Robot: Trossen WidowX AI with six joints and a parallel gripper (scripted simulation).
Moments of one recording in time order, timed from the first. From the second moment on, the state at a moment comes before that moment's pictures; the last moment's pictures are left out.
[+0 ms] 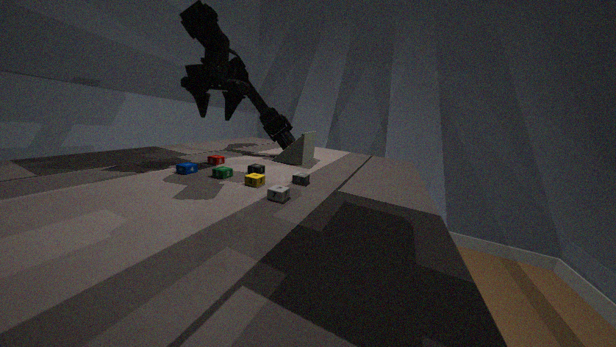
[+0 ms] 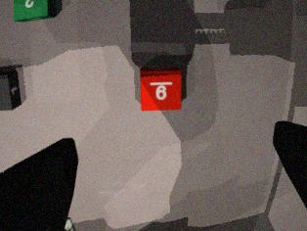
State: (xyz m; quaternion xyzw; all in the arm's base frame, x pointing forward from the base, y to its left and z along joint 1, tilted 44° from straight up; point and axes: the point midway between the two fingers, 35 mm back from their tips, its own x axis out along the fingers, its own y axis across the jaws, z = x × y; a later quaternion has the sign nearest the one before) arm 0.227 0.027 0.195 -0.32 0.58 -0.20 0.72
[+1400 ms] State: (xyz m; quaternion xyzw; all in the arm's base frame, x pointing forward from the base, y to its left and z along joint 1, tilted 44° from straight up) arm 0.220 0.176 0.065 -0.28 0.60 -0.22 0.72
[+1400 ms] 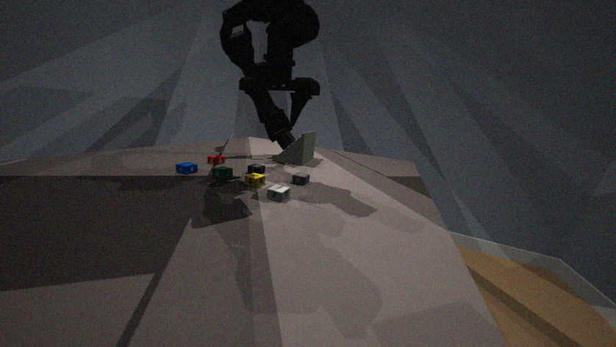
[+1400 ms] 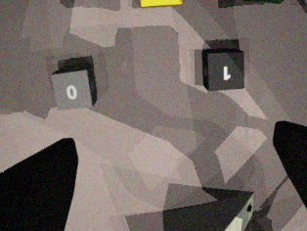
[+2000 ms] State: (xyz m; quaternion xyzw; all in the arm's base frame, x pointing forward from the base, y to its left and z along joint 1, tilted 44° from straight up) arm 0.206 0.225 0.012 -0.29 0.61 -0.22 0.71
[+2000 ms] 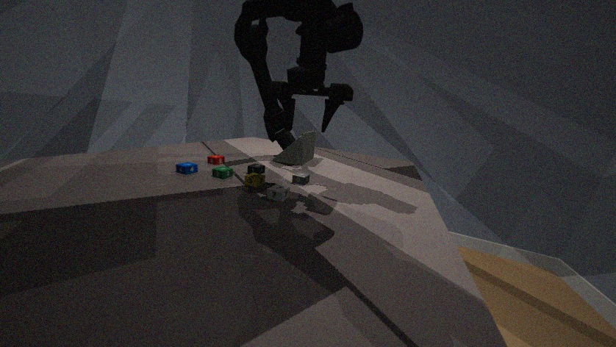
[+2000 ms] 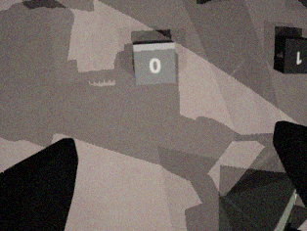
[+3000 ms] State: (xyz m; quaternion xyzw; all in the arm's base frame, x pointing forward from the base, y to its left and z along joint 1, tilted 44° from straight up) arm 0.324 0.250 0.015 -0.29 0.61 -0.21 0.71
